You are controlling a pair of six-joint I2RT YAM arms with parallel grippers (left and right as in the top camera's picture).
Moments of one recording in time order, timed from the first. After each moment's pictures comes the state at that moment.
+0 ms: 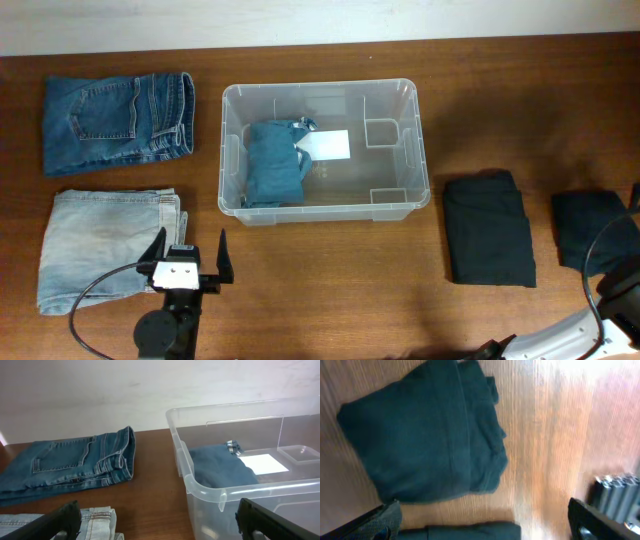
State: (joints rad) left arm -0.06 0.01 0.02 -0.08 -0.01 0.07; right arm -0.90 1.97 1.76 -1.39 0.07 0.77
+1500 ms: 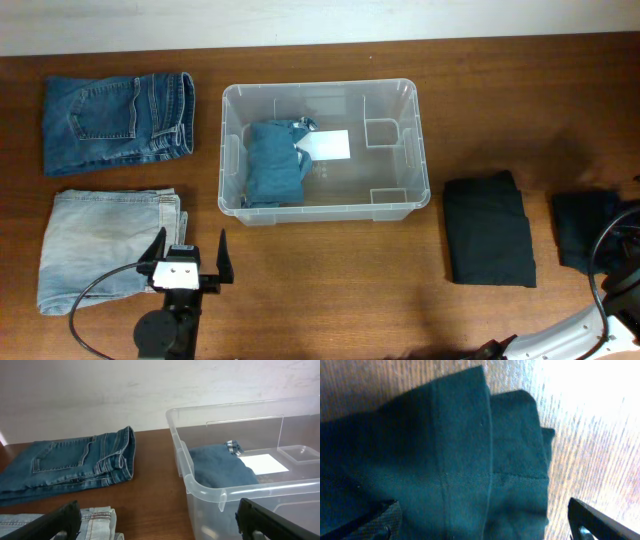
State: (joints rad) left arm -0.06 0.01 0.02 -0.08 -0.01 0.07; right arm -0.92 2.01 1.40 -0.87 0.06 0.60
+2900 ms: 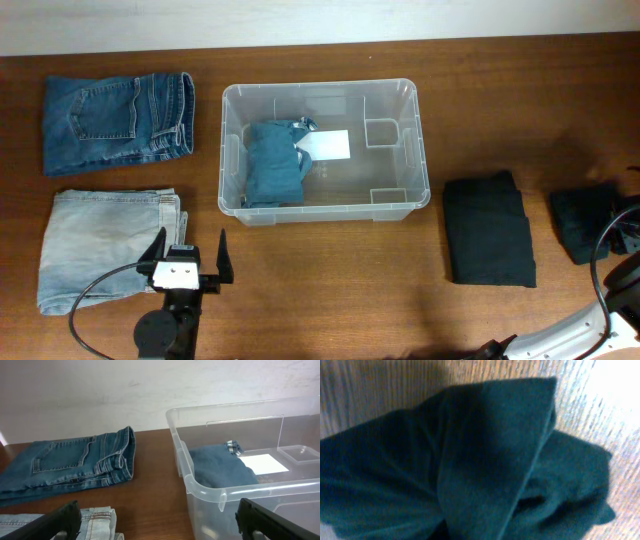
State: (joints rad) left arm -0.06 0.01 0.02 -0.08 -0.01 0.07; right arm -0.93 2.04 1.39 -0.76 -0.12 0.52
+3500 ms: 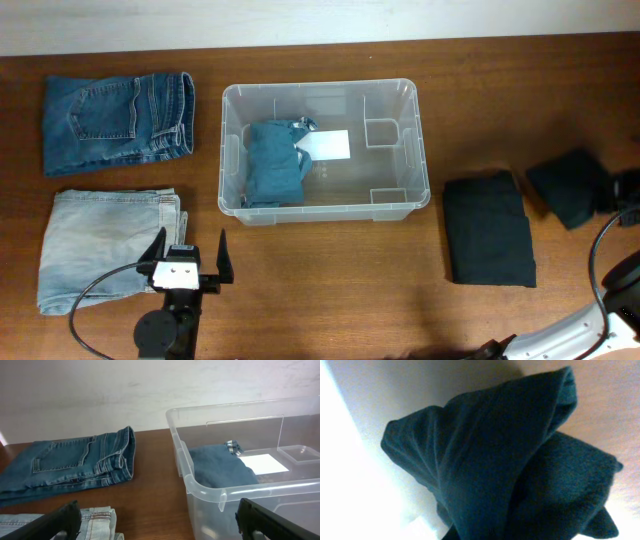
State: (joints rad) left arm -0.06 0.01 0.02 -0.08 -0.01 0.07; right arm -0.91 2.03 1.51 -0.86 -0.63 0.51
